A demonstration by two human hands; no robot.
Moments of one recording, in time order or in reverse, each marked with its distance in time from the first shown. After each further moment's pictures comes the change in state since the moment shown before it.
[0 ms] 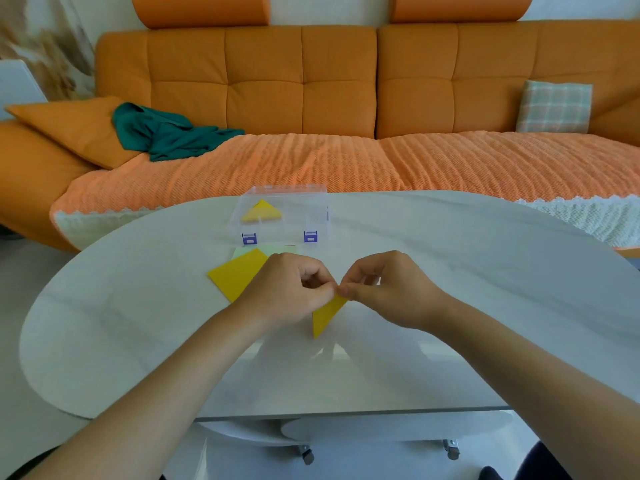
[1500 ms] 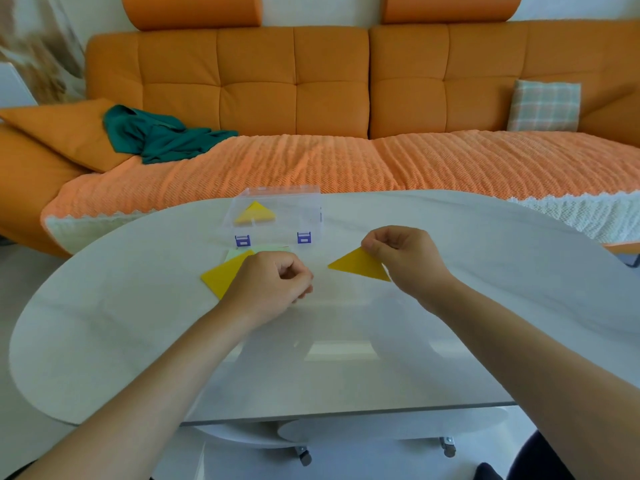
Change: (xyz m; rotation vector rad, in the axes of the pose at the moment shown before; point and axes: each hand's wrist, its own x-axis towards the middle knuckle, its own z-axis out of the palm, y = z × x) left_hand 0.005 -0.015 -0.005 -0.040 0.092 -0.155; right_hand 0.012 0.006 -0.020 0.320 0.330 0.215
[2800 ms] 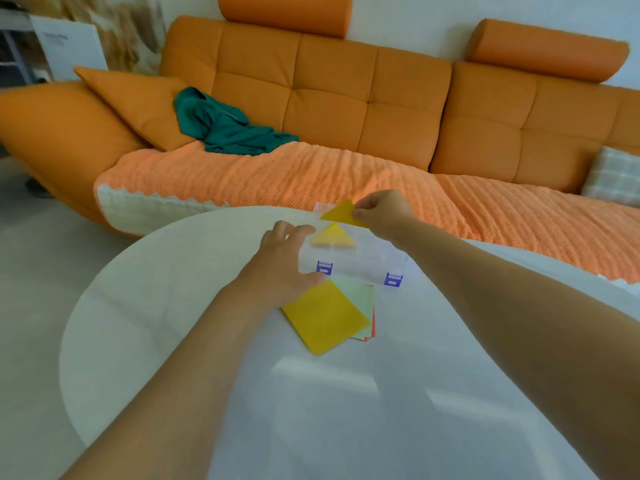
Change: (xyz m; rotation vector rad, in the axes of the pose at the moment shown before) left_hand 0.081 -0.105 -0.099 0.326 0.100 0.026; right_hand 0.193 -0.061 0.169 -0.423 -0.128 -0.097
